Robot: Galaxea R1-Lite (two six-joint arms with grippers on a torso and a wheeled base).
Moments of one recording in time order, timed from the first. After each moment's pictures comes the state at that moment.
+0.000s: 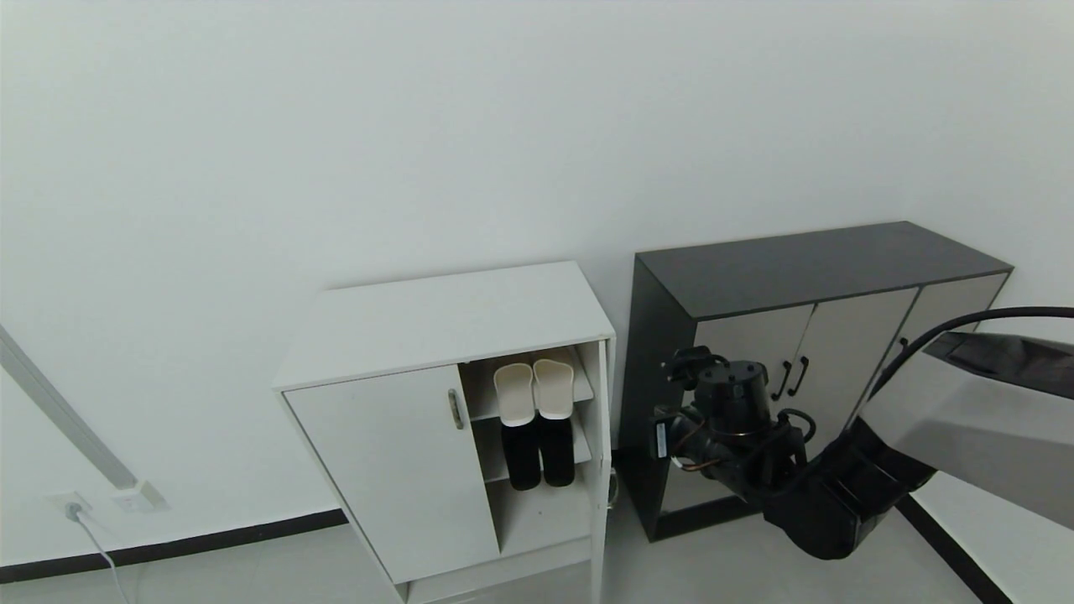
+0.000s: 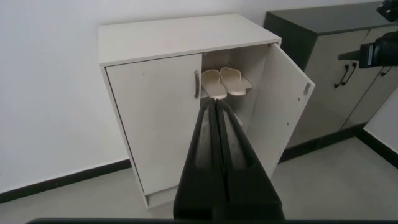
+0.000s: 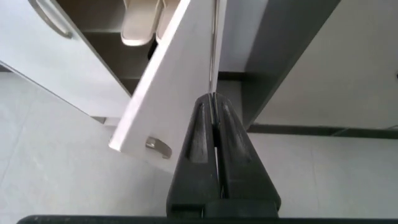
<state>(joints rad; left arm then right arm) 0.00 0.00 0.00 0.00 -0.07 -0.02 0.61 2.20 -0.92 -0.92 -0.27 0.14</state>
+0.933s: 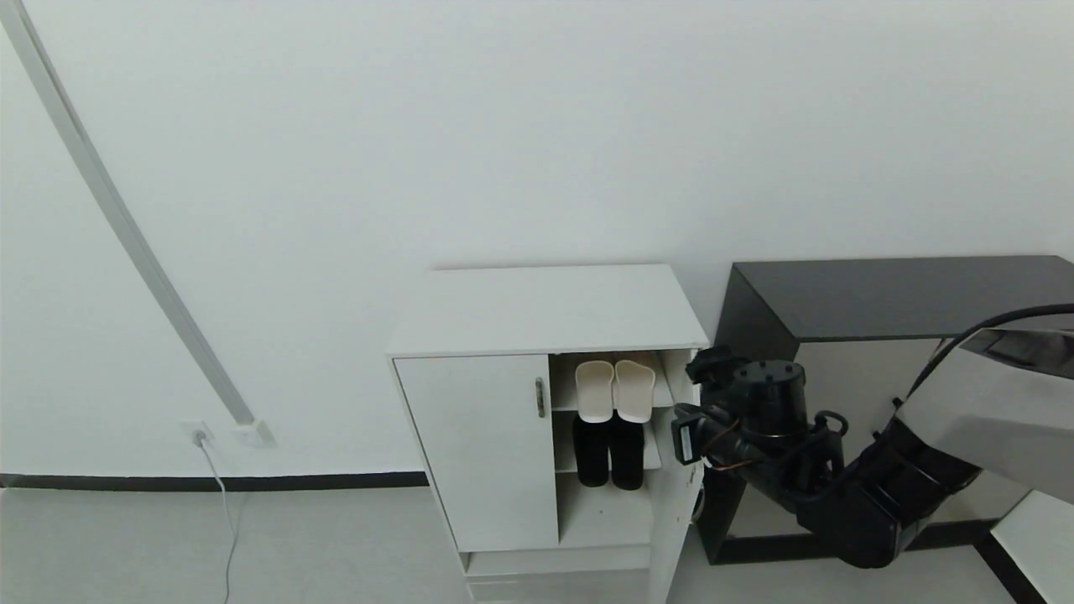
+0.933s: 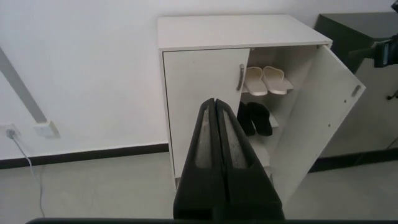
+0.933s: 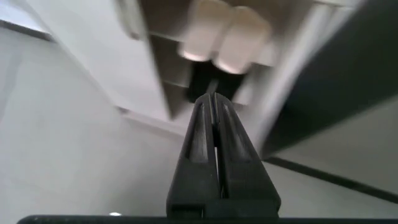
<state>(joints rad) 0.00 0.00 0.00 0.00 -0.07 -0.01 0.54 2.14 -0.80 -1.00 -0.22 0.02</state>
